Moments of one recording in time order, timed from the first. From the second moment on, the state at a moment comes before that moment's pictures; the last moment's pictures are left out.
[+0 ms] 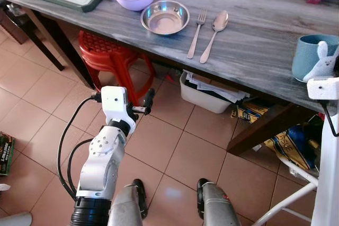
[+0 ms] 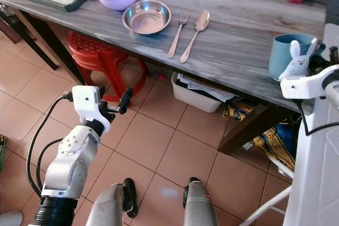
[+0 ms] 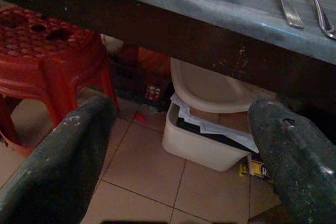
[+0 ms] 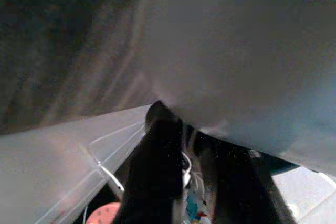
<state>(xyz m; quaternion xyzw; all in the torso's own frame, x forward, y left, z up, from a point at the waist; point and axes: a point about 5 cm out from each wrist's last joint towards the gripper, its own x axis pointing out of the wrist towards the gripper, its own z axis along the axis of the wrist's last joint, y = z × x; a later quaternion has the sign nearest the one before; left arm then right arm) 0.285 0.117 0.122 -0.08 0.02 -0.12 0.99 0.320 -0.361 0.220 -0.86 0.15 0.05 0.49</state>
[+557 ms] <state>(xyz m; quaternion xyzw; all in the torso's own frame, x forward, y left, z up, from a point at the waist) 0.285 0.117 0.122 -0.08 0.02 -0.12 0.99 0.321 -0.347 0.216 -0.86 0.11 0.07 0.49</state>
